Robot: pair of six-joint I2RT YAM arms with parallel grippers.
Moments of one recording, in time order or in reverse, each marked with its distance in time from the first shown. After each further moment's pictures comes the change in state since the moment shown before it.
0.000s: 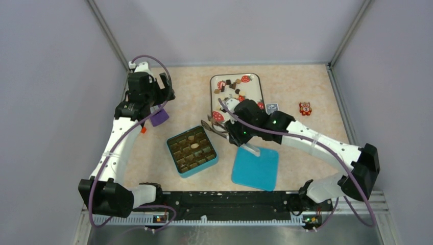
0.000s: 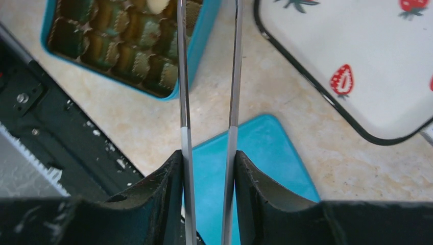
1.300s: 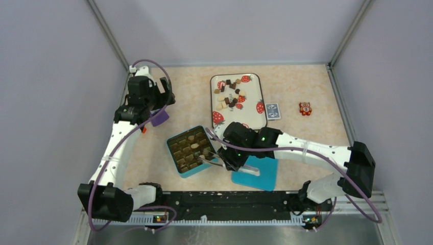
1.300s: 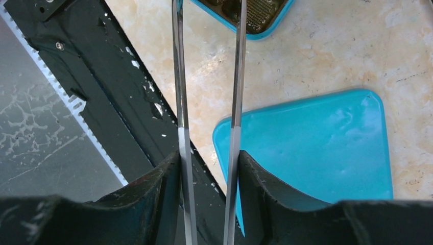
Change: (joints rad) left arm 0.002 -0.039 -0.045 -0.022 0.021 0.000; right arm 0.223 0.008 -0.118 -0.021 -0.122 0.007
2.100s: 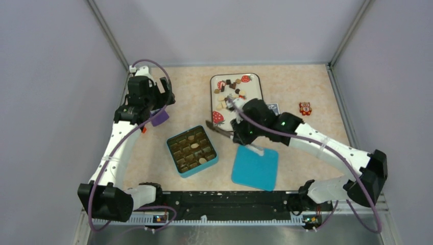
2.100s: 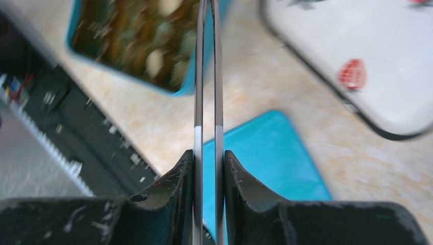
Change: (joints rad) left arm 0.000 0.000 0.000 0.000 -0.001 0.001; right arm -0.153 -0.079 0.060 0.024 0.024 0.002
